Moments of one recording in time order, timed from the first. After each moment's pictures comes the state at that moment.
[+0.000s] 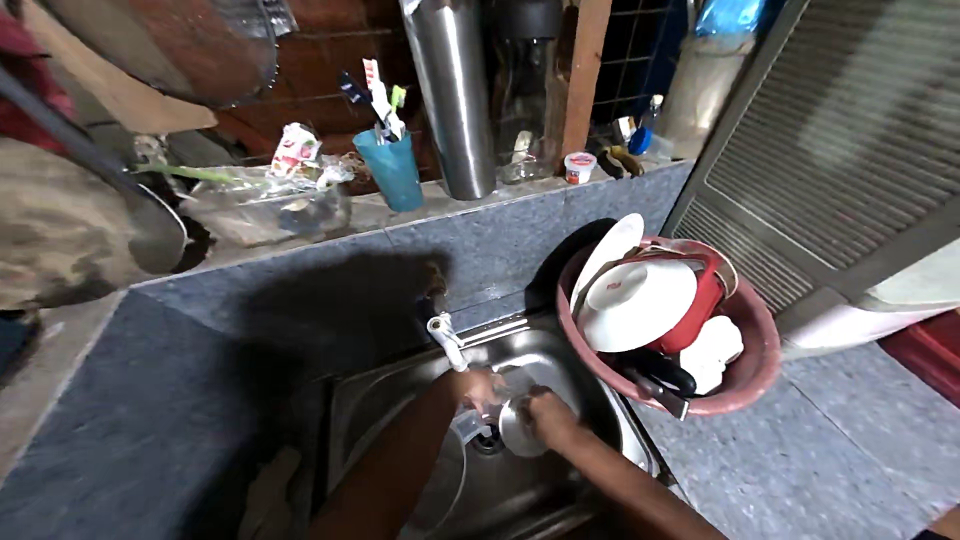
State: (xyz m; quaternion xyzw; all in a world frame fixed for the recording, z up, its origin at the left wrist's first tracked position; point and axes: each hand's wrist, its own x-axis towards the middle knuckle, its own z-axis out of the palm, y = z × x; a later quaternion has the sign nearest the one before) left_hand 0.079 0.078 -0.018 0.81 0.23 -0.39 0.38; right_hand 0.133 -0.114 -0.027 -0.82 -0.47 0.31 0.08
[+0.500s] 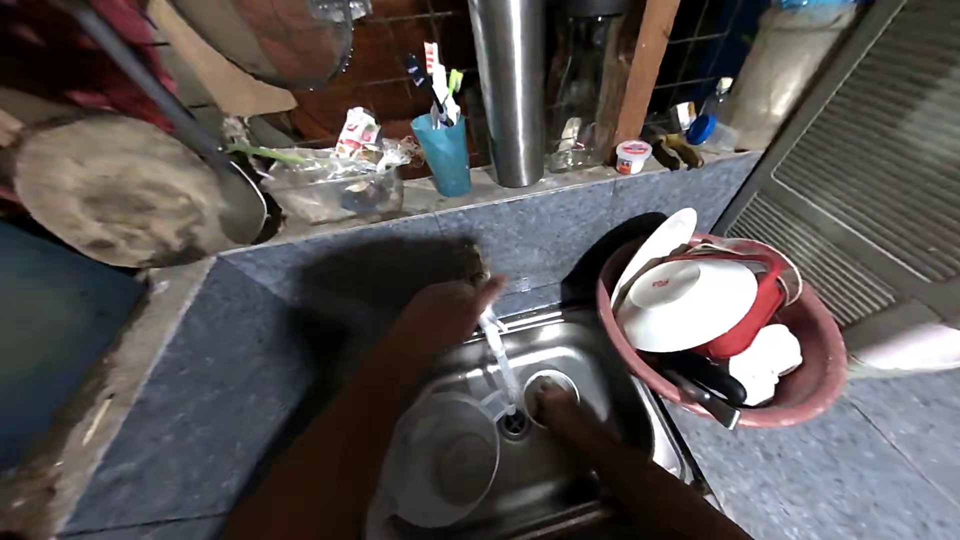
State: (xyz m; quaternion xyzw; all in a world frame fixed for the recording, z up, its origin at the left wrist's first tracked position) left_hand 0.009 0.084 0.177 0.87 0.39 -0.03 0.29; right_hand 0.128 -0.087 -0.105 -0.81 -0.52 0.25 0.11
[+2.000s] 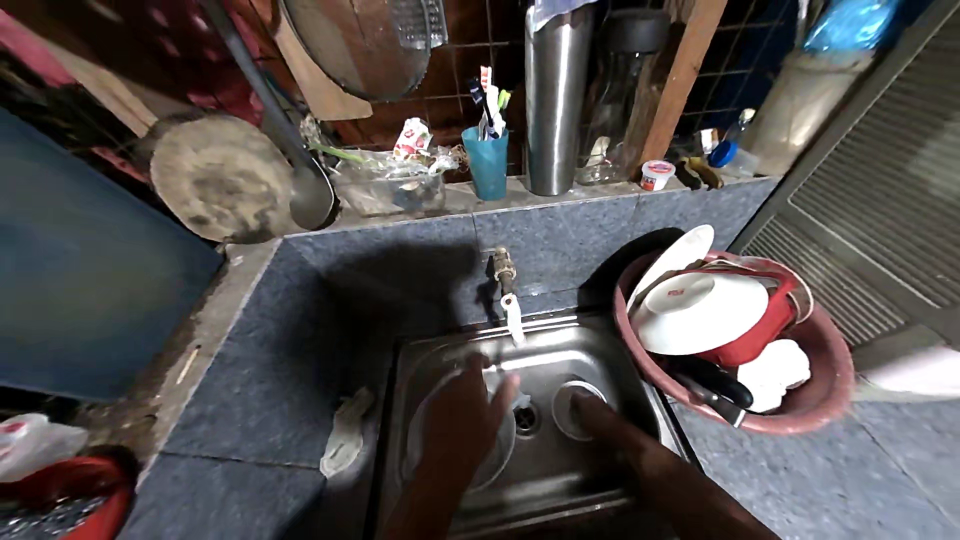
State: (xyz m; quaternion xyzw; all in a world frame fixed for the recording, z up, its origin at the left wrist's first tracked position) left_hand -0.078 -0.014 0.127 0.87 0.43 0.06 0.24; right_hand 0.155 -0.127 -0.075 -0.79 -0.49 0.37 0.03
